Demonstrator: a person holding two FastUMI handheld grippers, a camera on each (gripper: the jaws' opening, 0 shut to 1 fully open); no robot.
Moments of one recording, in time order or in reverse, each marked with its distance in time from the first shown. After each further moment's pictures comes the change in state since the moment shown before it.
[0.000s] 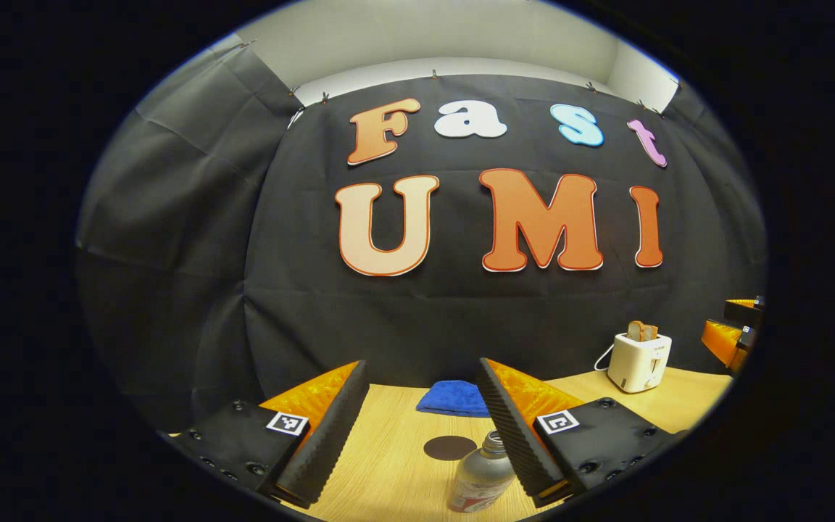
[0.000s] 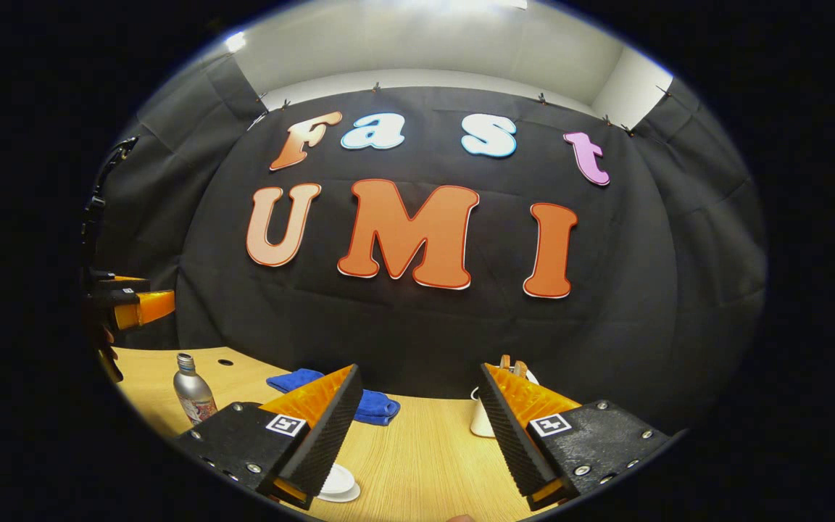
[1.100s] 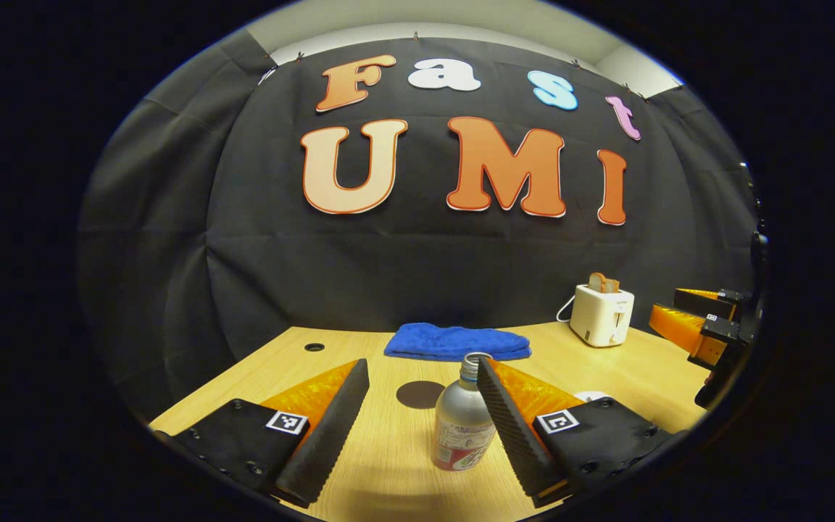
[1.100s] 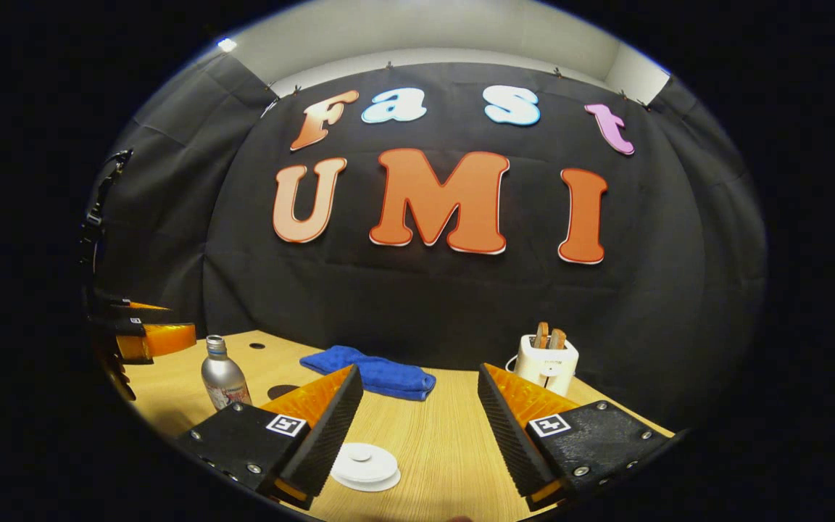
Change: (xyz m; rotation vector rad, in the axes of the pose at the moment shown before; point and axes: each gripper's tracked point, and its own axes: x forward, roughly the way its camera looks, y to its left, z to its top) left arm -0.027 -0.023 -0.078 -0.008 0.231 -0.175; right arm 0.000 0.048 -0.058 0.034 0.165 0.114
